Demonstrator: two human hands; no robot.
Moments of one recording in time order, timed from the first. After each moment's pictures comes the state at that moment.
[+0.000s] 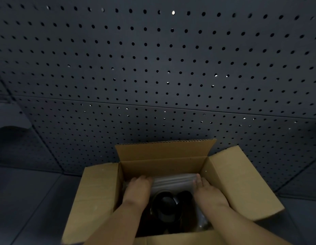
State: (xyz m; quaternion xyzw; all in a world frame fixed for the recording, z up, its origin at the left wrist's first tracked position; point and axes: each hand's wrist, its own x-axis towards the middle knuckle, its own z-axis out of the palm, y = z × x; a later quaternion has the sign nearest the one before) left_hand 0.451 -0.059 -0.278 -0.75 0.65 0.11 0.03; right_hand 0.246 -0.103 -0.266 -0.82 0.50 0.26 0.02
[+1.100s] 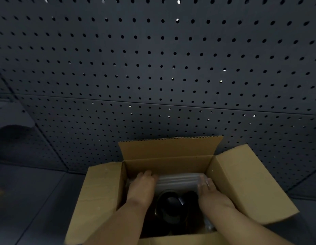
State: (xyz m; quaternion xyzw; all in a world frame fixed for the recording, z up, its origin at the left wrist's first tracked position) left_hand 0.450 -0.062 -0.273 -0.76 0.65 0.11 0.01; right_hand 0.255 -0.110 -0.287 -0.79 0.52 0.33 0.04
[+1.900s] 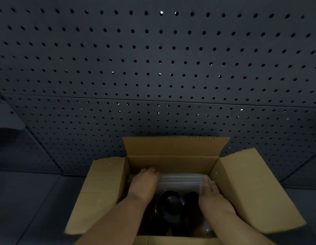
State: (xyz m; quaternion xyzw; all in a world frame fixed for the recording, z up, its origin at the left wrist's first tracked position) left_hand 0.456 -0.073 -0.270 -0.70 0.71 0.10 0.05; right_hand 0.257 -0.088 -0.288 -0.77 0.56 0.31 0.07
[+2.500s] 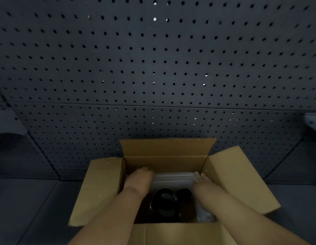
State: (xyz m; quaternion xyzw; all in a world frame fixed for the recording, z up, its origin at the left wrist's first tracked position) left_hand 0.462 -0.069 -0.254 -0.68 0.72 0.13 0.06; right_hand 0.258 -0.096 -0.248 -0.76 0.55 0.32 0.11
